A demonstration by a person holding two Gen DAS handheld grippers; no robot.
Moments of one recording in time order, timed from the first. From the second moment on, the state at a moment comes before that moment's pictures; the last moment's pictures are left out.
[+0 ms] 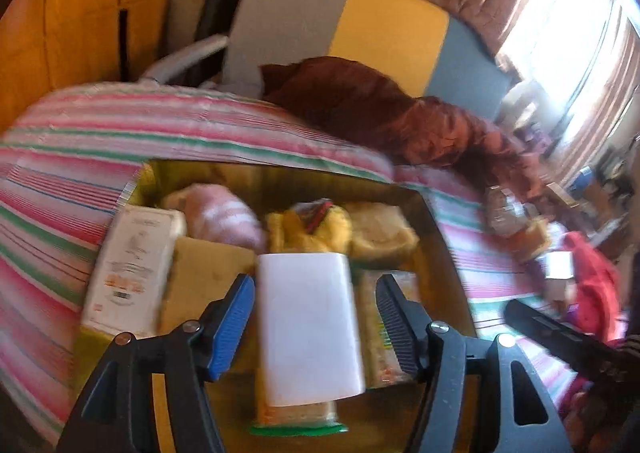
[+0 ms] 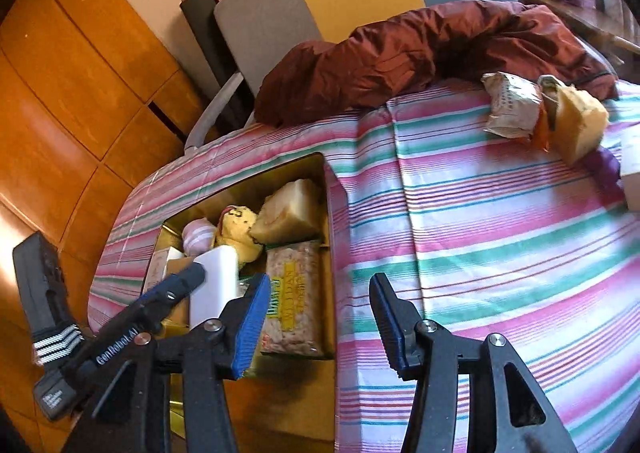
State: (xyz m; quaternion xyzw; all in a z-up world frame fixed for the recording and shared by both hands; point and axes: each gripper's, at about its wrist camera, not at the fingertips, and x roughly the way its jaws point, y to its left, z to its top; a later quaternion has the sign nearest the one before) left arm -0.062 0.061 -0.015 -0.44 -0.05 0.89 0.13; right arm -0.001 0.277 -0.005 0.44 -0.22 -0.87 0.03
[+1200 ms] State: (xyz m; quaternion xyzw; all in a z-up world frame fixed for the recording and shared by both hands) left arm 0.032 0.210 -0.007 -0.43 0.10 0.87 0.24; right arm 0.086 0.419 0.026 0.38 -0.05 -0.89 -0.22
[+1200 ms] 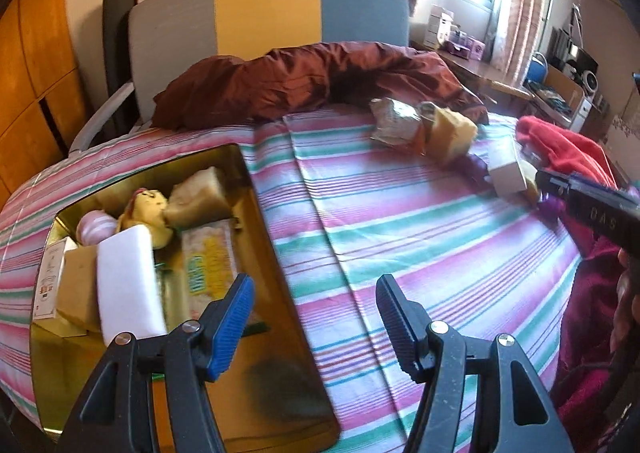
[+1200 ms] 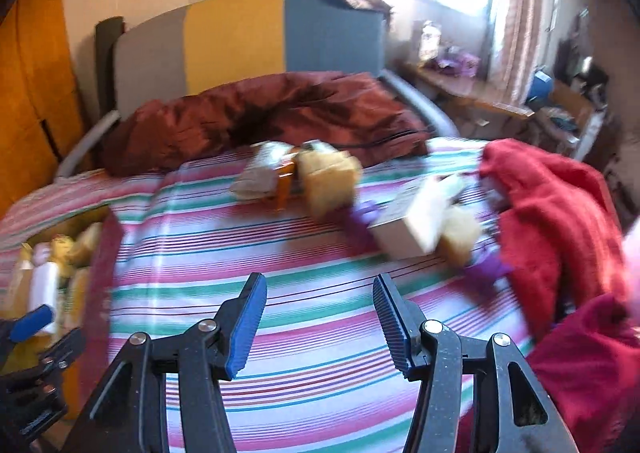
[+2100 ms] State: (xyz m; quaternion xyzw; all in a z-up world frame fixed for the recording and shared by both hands) left arm 0.047 0.262 -0.025 -0.45 0.13 0.84 0.28; right arm 0.119 0.506 0.048 0.34 -0.11 -0.89 -0.28
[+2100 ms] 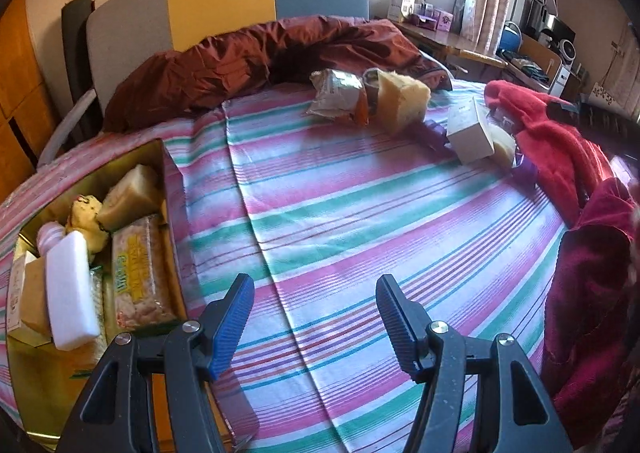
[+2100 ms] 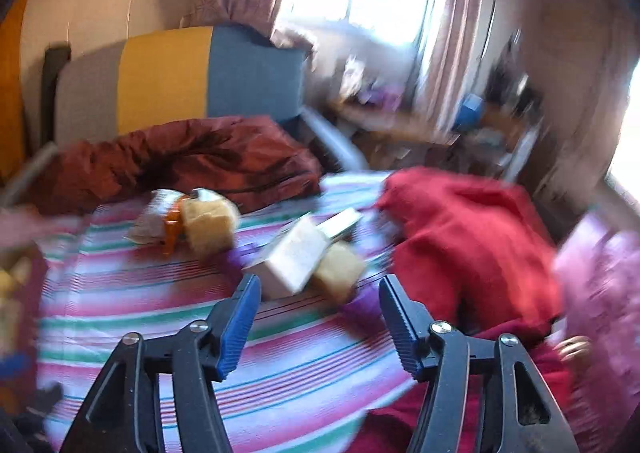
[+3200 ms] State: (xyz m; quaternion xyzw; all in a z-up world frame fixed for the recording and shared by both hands) left arm 0.005 0.476 -0.001 -0.42 0.13 0.80 0.41; right arm 0.096 0.672 -0.066 0.46 -0.34 -0.77 -0.27
